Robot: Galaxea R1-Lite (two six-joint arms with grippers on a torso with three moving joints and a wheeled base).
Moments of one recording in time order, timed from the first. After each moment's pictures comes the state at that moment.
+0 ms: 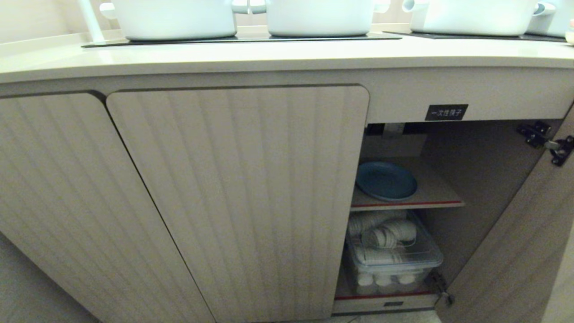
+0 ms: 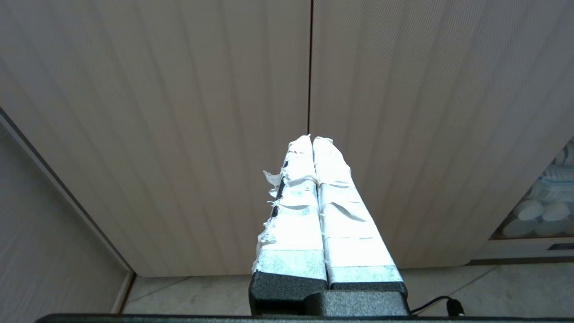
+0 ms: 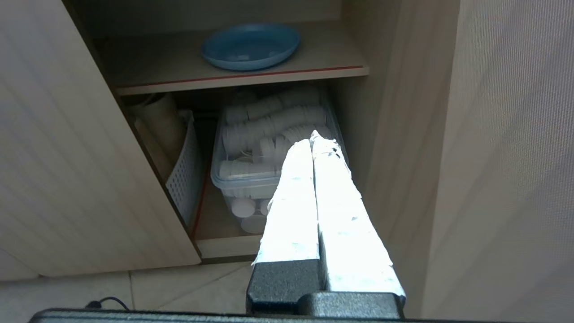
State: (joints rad) left arm 0.00 0.00 0.00 0.00 0.00 0.00; right arm 0.00 0.01 0.00 -0.01 -0.04 0.04
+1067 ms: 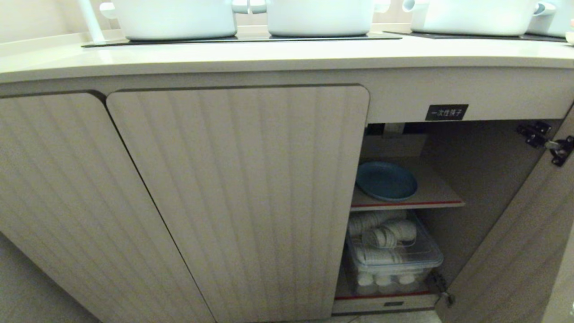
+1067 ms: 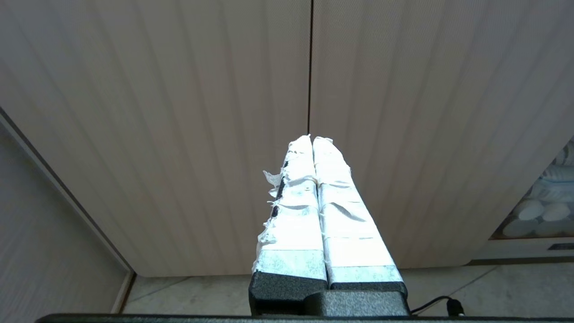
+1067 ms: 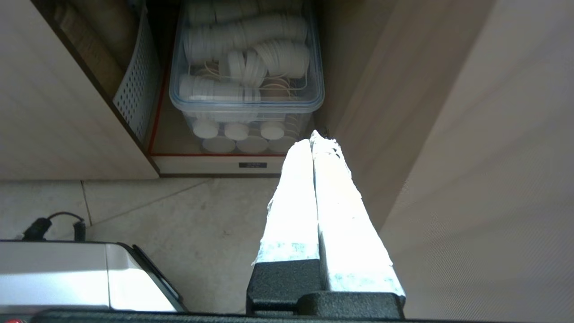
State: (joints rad) left arm 0.00 0.00 0.00 0.00 0.00 0.00; right arm -0.14 0.62 -0.12 -0.16 0.06 -0.16
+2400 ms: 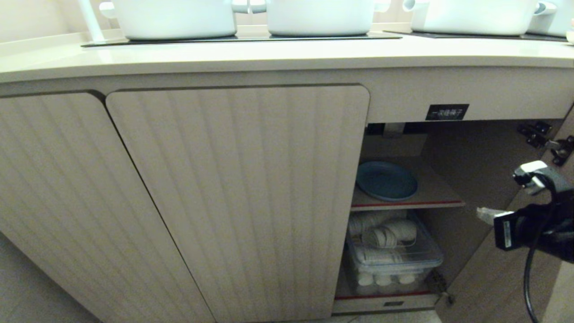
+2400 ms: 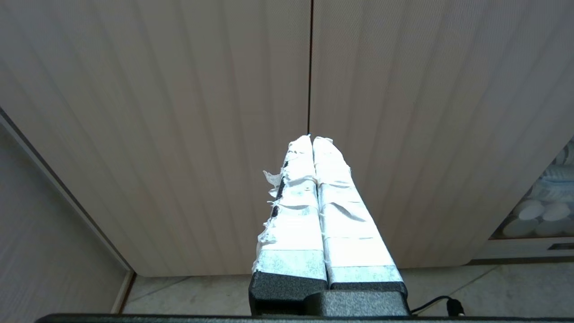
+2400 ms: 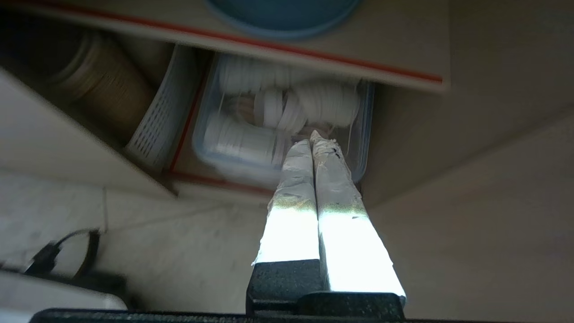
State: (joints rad) left arm 0.00 0.00 0.00 0.00 0.00 0.00; right arm -0.07 1.49 -0.48 -0.57 0.17 -0.21
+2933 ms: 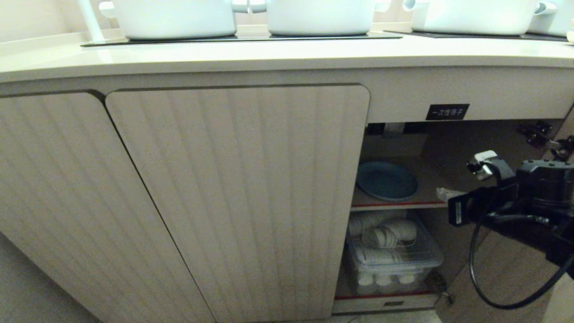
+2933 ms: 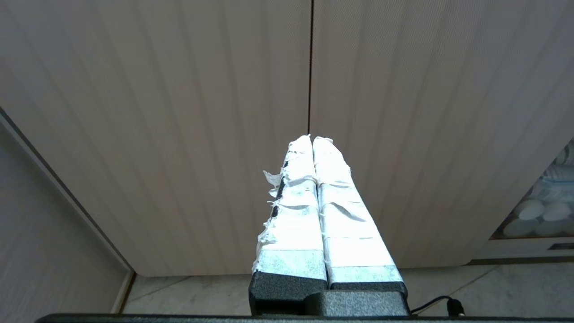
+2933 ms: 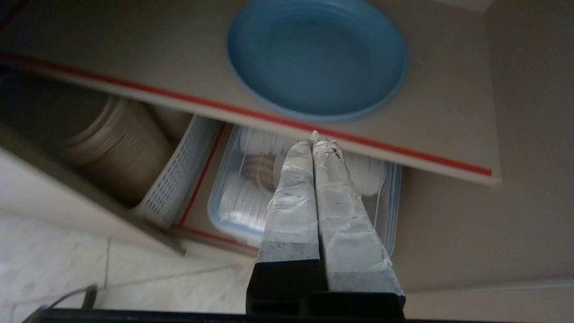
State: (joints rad) left arm 0.00 0.00 0.00 0.00 0.00 0.00; right arm 0.05 1.75 -0.56 -0.88 0.14 -0.15
